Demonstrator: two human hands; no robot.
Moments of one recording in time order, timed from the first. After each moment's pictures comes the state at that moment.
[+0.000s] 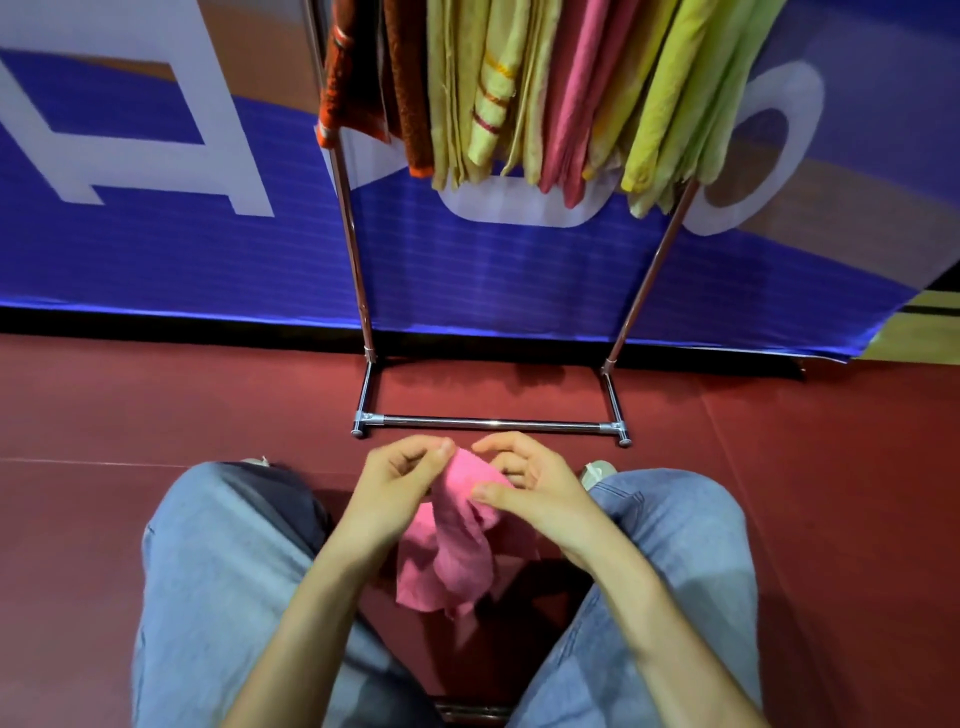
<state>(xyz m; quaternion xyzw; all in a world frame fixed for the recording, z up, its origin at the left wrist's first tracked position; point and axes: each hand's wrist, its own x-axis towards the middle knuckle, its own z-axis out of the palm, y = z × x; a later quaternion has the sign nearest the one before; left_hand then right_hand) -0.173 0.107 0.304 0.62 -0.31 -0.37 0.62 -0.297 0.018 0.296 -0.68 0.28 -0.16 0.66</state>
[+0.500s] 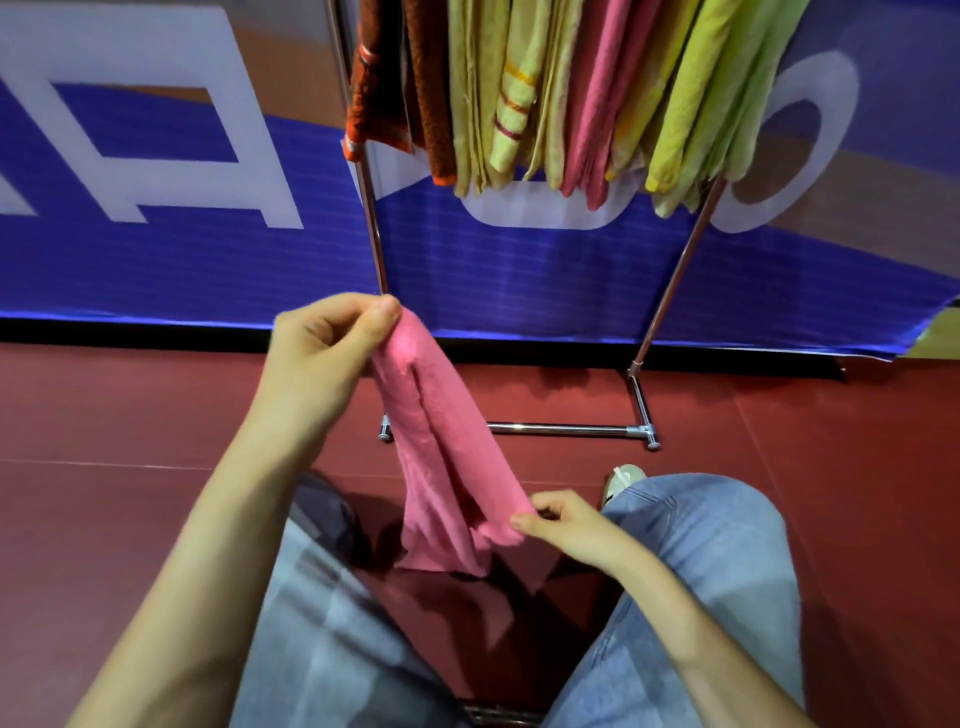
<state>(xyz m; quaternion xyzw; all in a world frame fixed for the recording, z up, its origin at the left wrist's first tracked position) -0.117 0.106 0.404 0.62 -0.40 -0.19 0.65 -0.308 0.004 0.242 -0.75 0.32 -0.02 0.58</state>
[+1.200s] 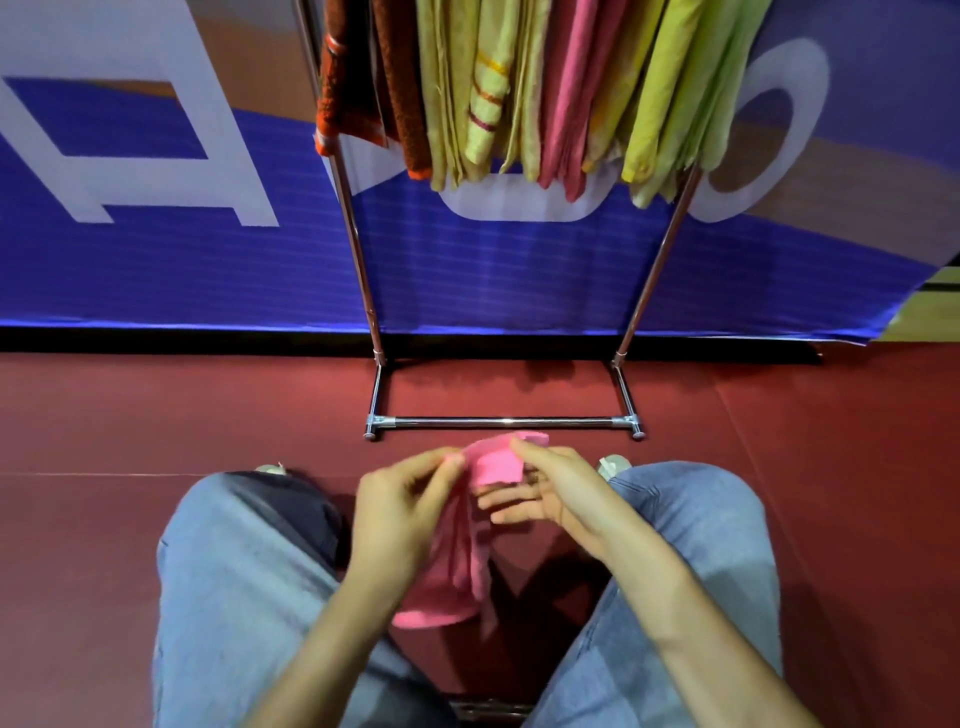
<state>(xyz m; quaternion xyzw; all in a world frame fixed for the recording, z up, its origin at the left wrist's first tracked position) -0.183 0.121 0.299 0.74 -0.39 -0.16 0.52 -0.295 0.016 0.314 -0.48 0.35 -0.10 0.80</state>
